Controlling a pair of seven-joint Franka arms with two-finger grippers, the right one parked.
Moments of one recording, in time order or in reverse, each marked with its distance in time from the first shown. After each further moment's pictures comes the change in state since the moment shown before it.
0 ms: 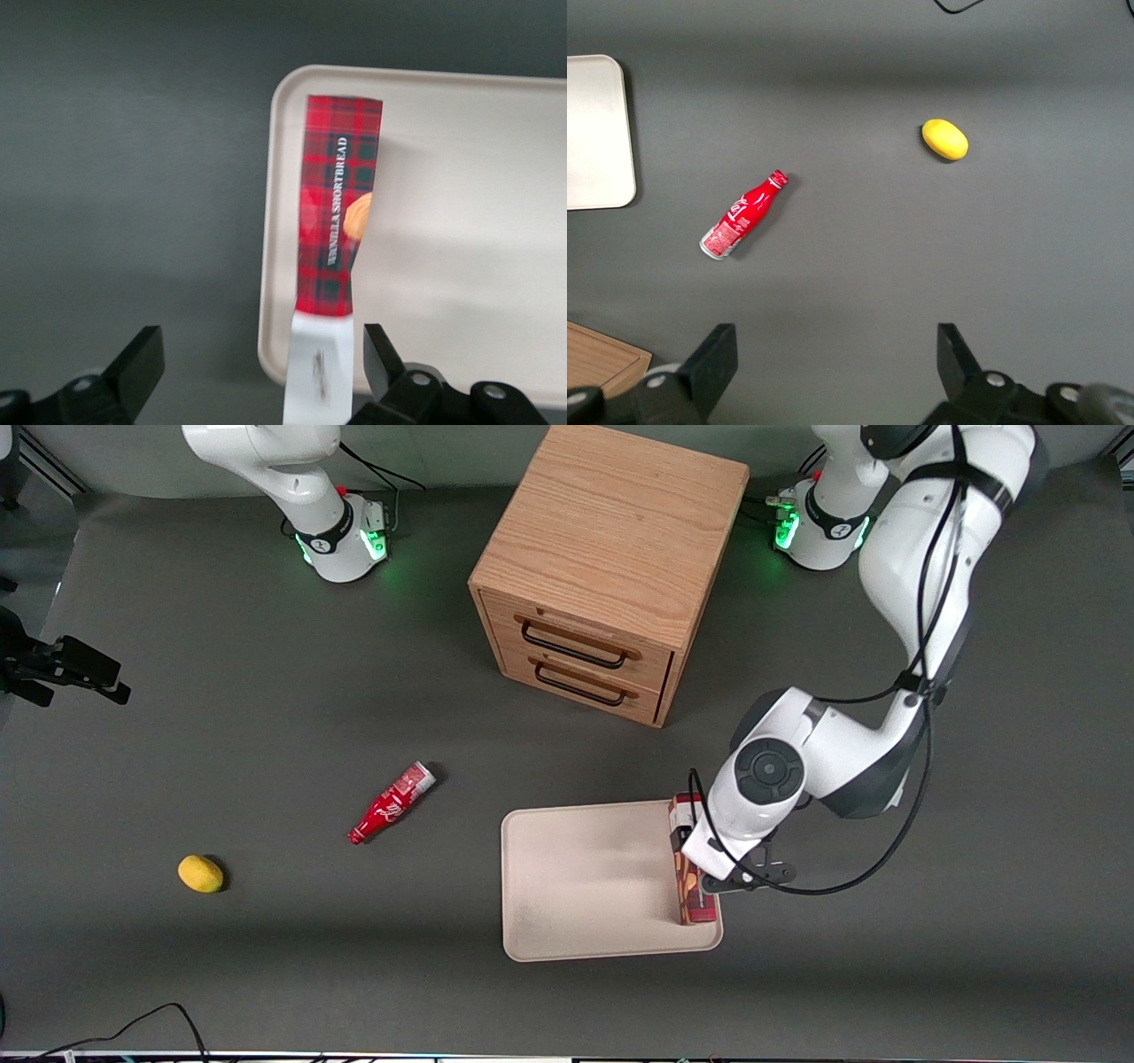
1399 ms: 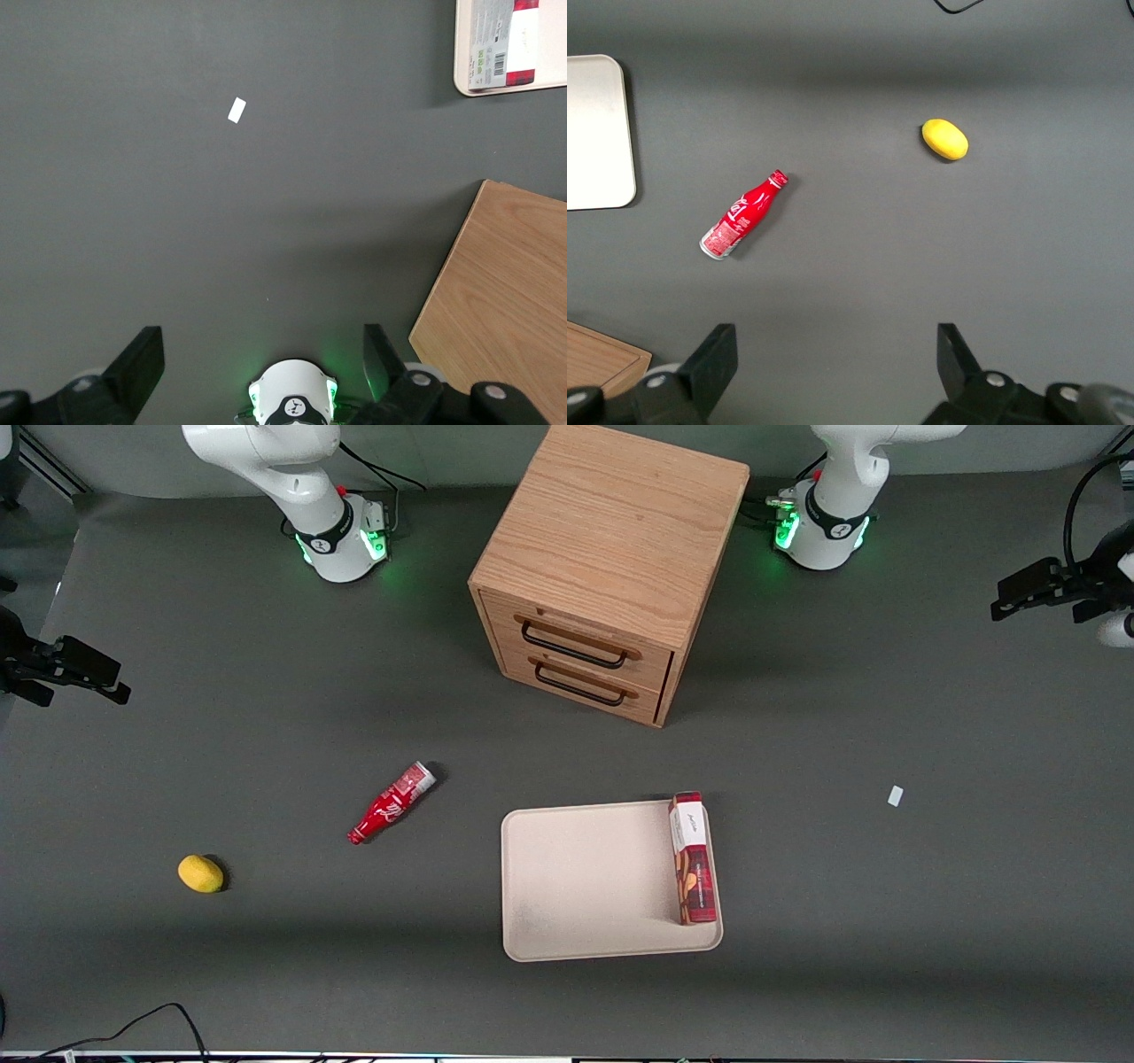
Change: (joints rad) arm 0.017 -0.838 0.598 -0.317 -0.422 -0.596 0.854
